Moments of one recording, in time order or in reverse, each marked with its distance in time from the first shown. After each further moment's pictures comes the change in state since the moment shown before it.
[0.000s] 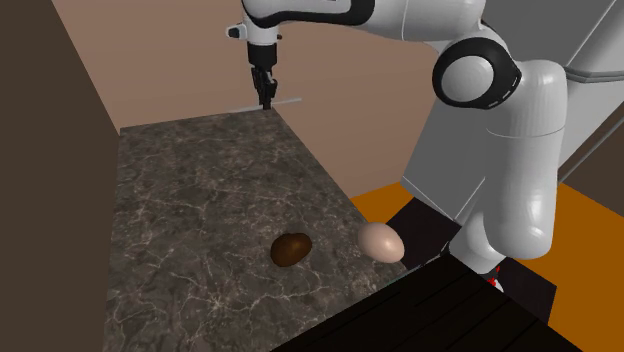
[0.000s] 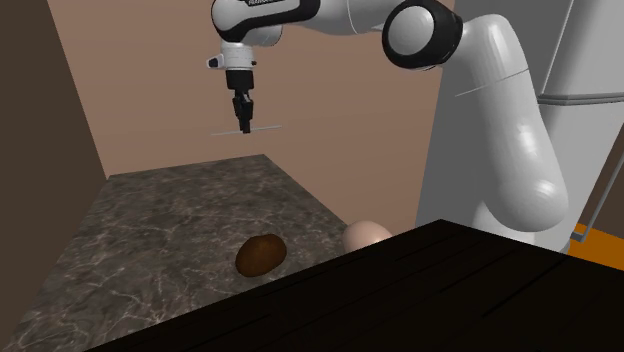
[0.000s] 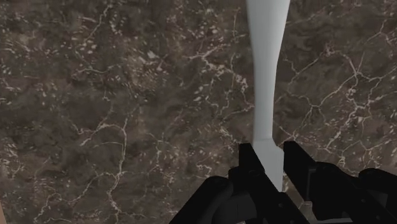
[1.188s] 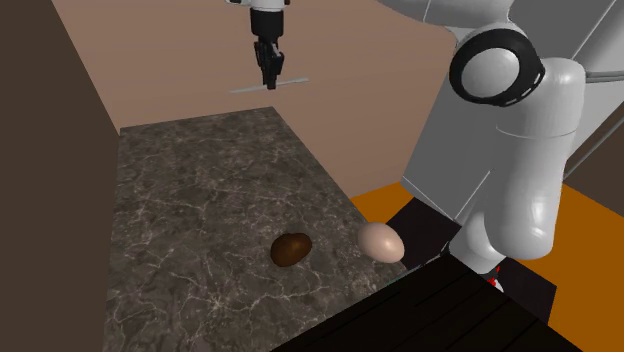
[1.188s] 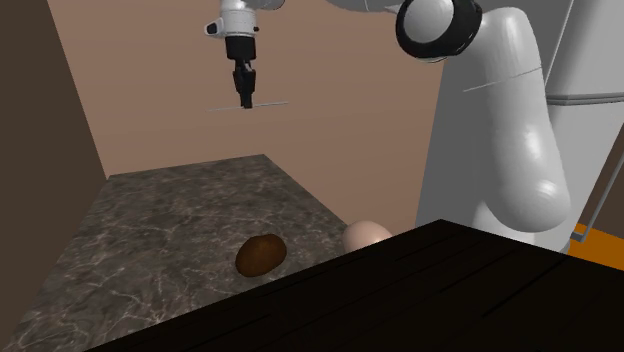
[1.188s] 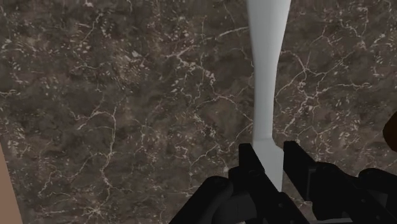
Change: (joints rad) arm 0.025 -0.080 0.009 0.080 -0.001 -0.159 0.035
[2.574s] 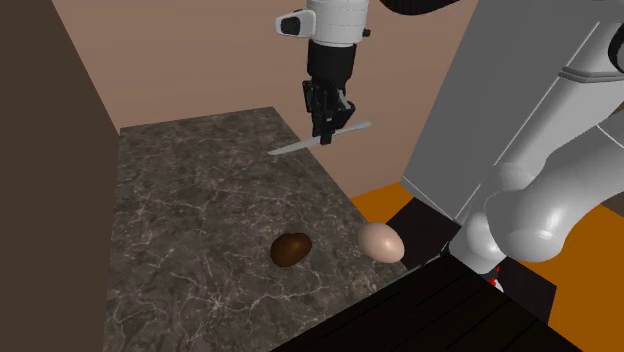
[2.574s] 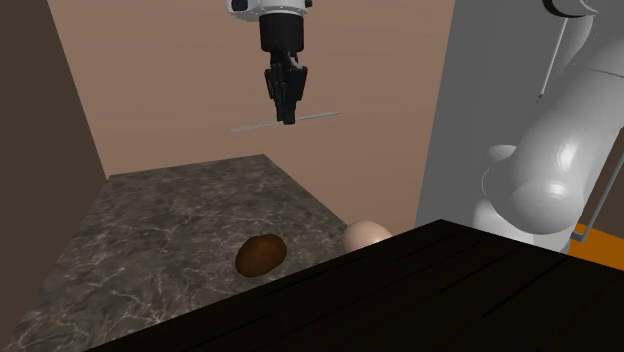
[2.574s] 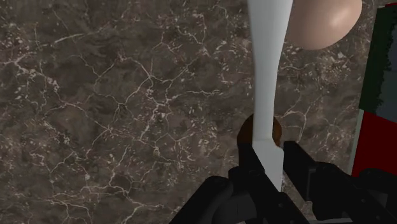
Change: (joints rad) arm 0.151 -0.722 0.148 -0.871 0.073 0.161 0.283
